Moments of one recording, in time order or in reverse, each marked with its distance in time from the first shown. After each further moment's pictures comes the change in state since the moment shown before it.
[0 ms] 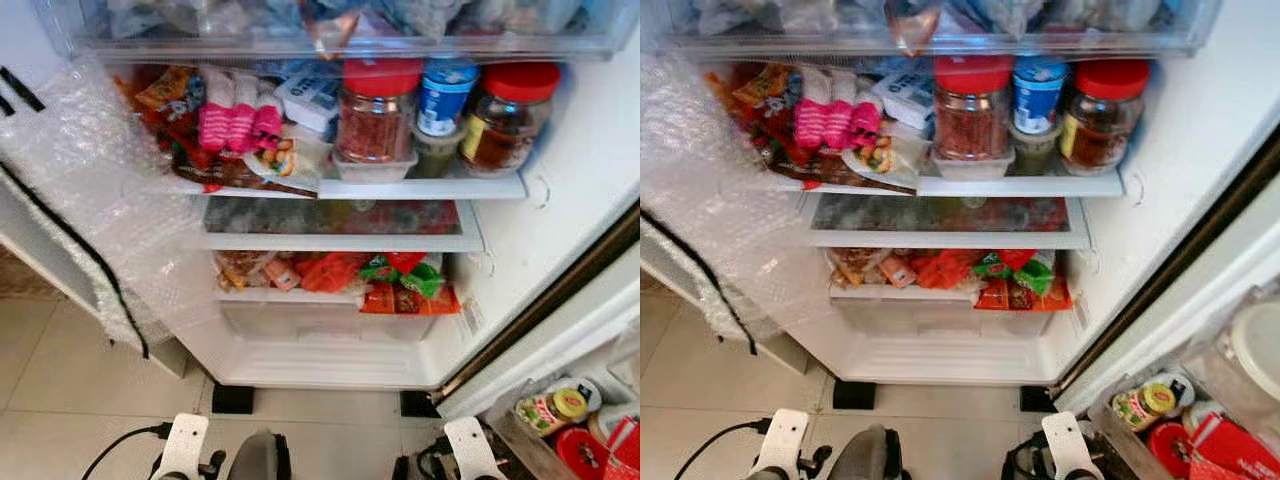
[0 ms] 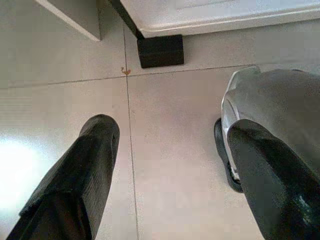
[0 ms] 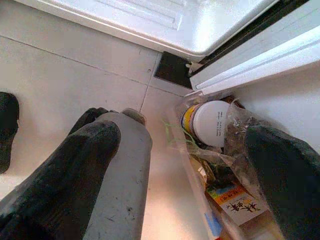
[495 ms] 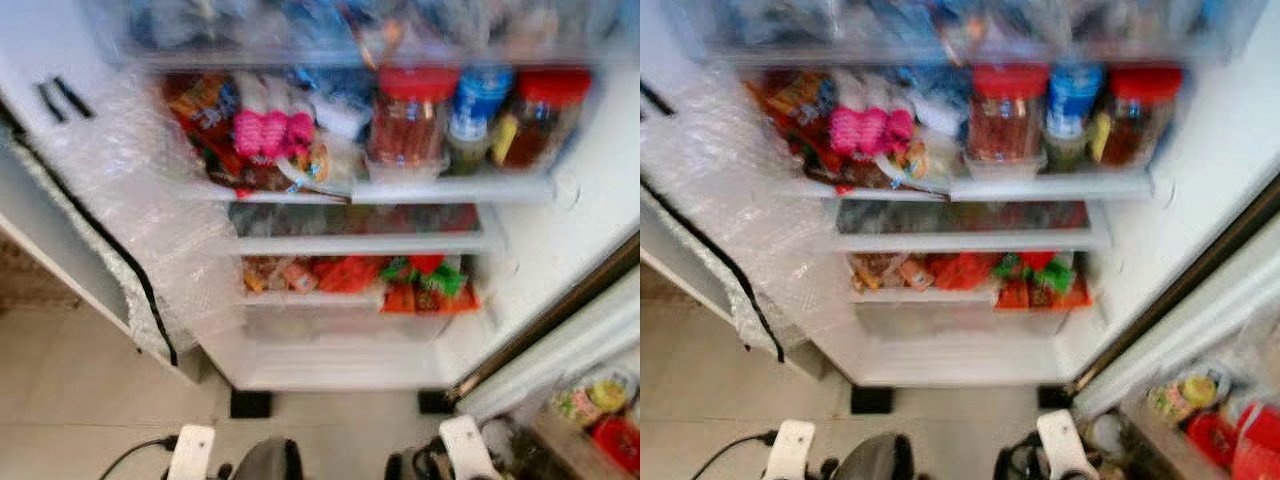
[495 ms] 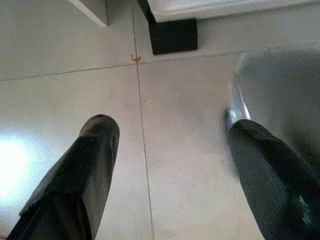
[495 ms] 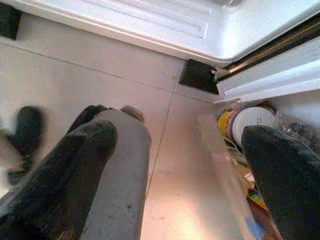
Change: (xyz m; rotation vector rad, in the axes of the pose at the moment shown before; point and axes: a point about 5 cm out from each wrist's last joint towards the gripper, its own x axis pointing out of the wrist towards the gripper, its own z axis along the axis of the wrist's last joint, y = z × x) left arm -0.004 -0.012 -0.019 -0.030 0.058 -0.011; right arm 0.000 0.003 0.001 0.004 -0.007 0.014
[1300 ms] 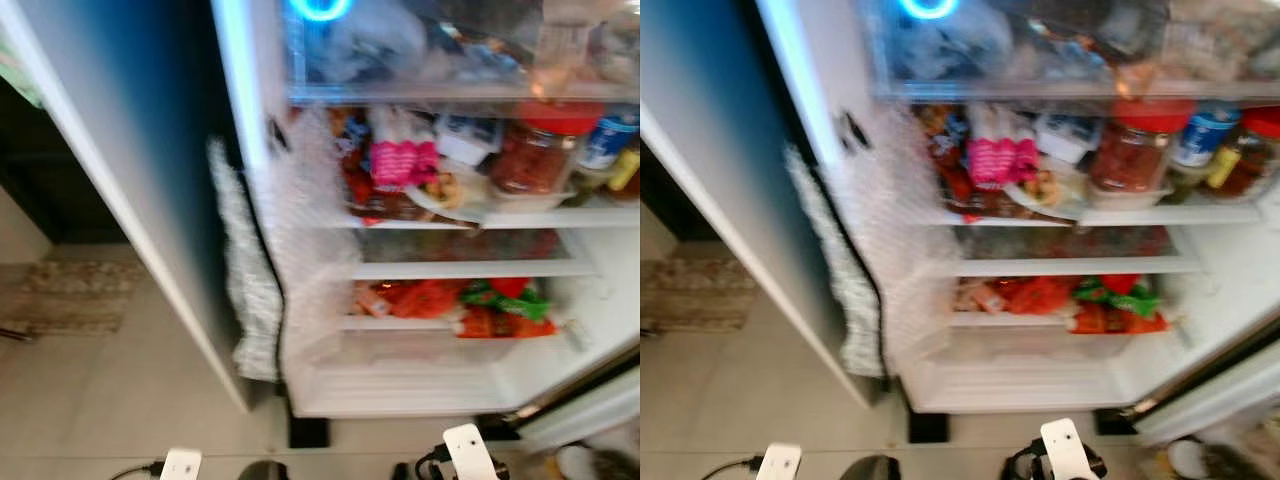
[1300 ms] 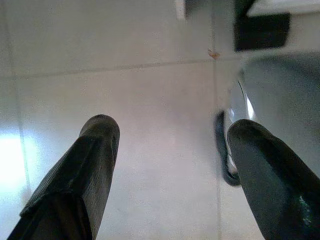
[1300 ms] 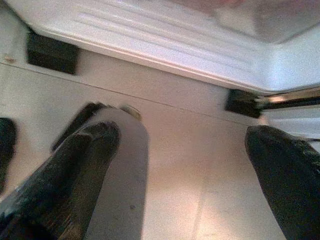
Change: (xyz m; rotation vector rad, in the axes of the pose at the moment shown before) left arm -0.005 0.010 -0.017 -0.017 0.059 0.027; right arm -0.002 0.004 -0.009 0.002 0.032 -0.007
